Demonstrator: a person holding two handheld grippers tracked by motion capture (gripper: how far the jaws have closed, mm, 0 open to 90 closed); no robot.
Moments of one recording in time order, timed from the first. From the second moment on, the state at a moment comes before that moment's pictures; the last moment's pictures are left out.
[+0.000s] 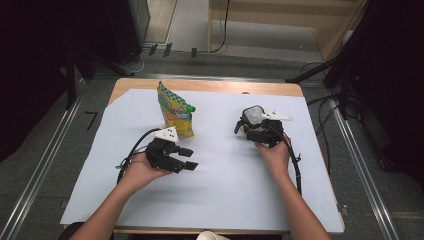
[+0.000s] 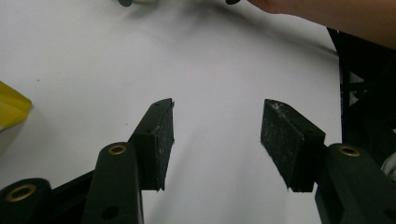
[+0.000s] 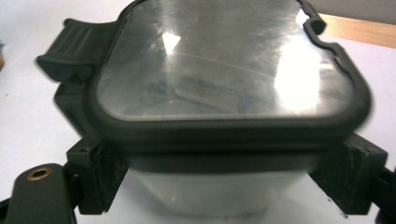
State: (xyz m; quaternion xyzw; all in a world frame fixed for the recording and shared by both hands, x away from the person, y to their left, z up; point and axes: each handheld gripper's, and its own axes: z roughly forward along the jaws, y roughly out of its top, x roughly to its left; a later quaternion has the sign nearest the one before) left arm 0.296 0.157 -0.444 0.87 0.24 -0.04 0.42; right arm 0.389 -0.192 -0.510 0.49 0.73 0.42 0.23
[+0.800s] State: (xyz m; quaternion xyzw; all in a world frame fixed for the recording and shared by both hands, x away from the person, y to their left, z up) left arm 0.294 0.160 -0.447 0.88 0.25 -0.03 0.41; right arm 0.394 -0.186 -0.513 0.50 0.72 0.43 0.24
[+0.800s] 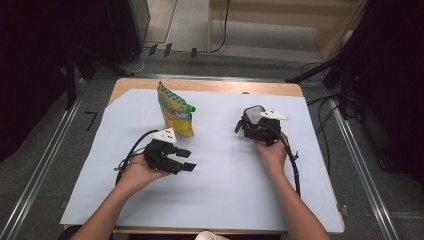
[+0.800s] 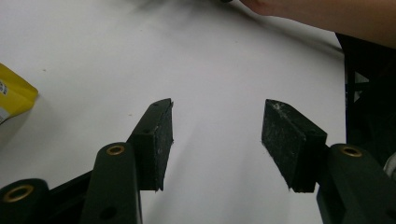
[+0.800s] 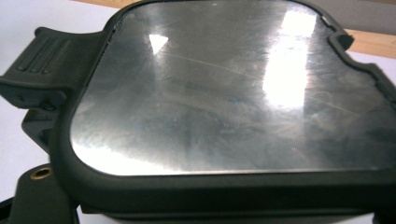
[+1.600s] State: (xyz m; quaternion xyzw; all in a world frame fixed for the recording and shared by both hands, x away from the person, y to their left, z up) left arm 0.307 0.149 -0.448 0.88 0.24 -0.04 0.41; right arm 0.337 -0.163 -0.486 0.43 0.75 0.45 0.21
